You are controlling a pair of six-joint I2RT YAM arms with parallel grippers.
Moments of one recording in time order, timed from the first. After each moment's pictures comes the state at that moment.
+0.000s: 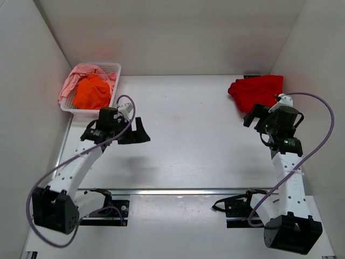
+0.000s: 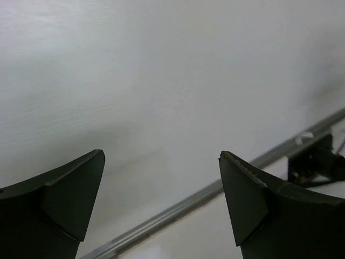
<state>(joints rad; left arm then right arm) -0.26 1.09 0.86 -0.54 0.42 -0.36 -0.18 0.91 0.87 -0.43 -0.15 0.21</state>
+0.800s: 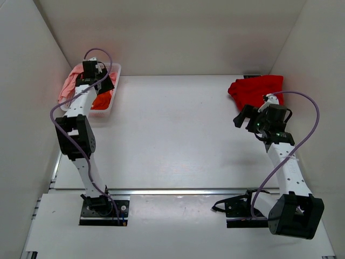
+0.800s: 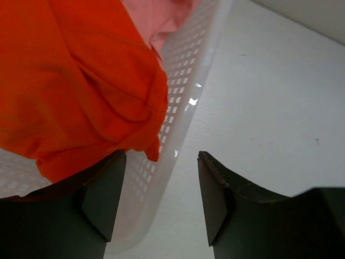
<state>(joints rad) 0.08 1.95 1.73 -0.45 -0.02 -0.29 -0.13 1.05 0.82 -0.33 -0.26 0.23</state>
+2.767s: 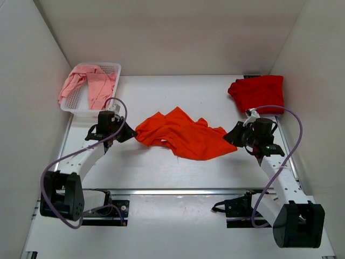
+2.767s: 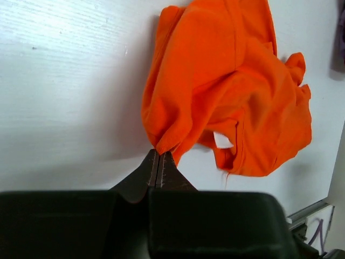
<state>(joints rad) -0.15 1.27 0.72 -0.17 0.29 -0.59 -0.01 0.95 0.61 -0.25 -0.47 0.34</state>
